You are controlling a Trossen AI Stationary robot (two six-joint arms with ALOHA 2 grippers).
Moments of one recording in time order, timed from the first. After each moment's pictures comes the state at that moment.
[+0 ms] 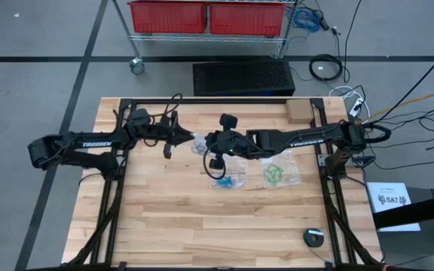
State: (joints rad) left arm 0.52 1.11 0.38 0.71 0.62 -0.10; right arm 0.04 1.77 1.52 -0.35 0.50 -0.12
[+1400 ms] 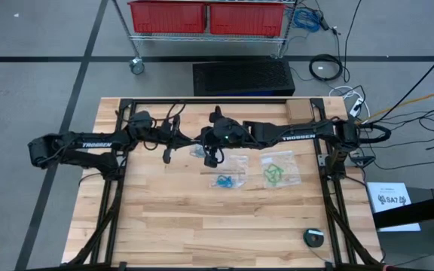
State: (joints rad) left arm 0.47 1.11 0.38 0.69 0.65 -0.01; right arm -0.06 1.82 1.52 -0.18 0.13 -0.09
